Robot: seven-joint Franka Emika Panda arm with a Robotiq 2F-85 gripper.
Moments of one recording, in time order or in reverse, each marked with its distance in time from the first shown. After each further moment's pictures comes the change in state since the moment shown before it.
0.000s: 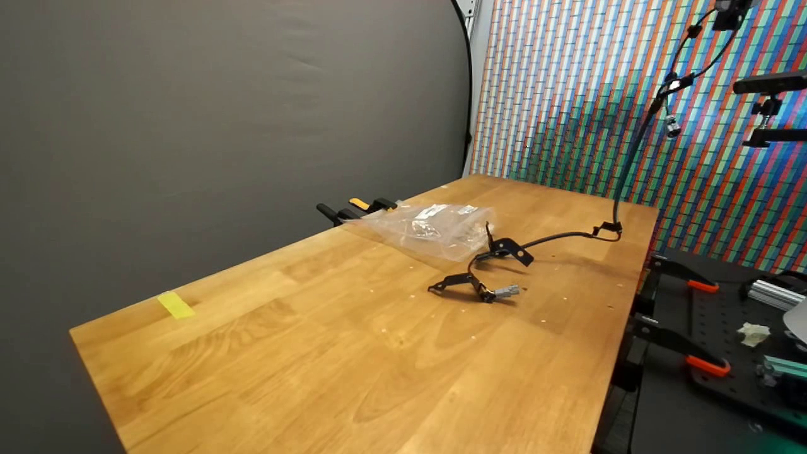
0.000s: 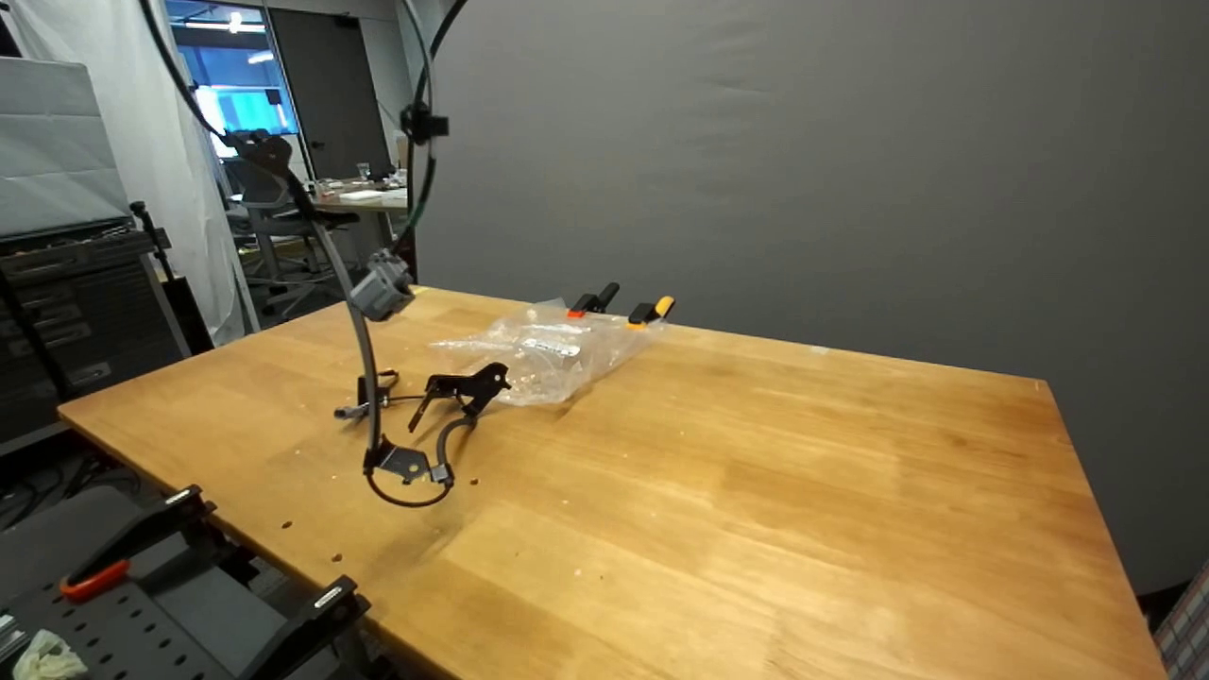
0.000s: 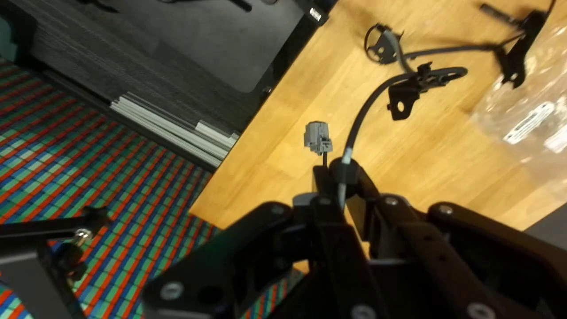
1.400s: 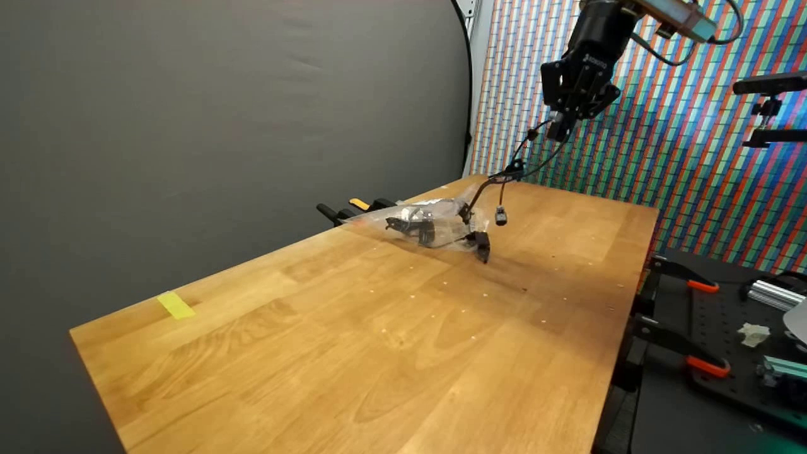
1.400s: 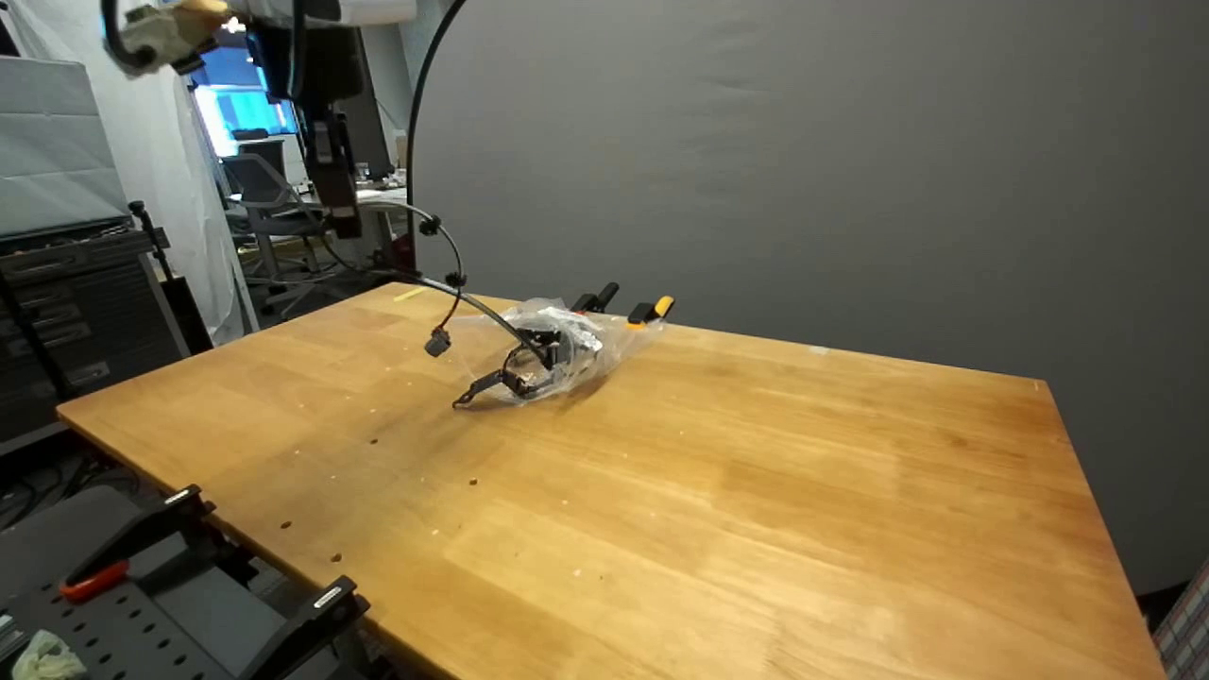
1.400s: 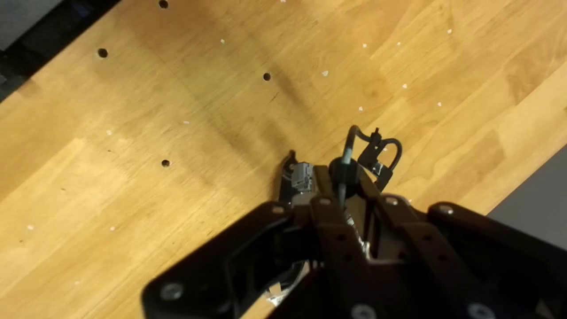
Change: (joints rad) arm 0.333 0.507 0.071 -0.102 0.545 0.605 -0.193
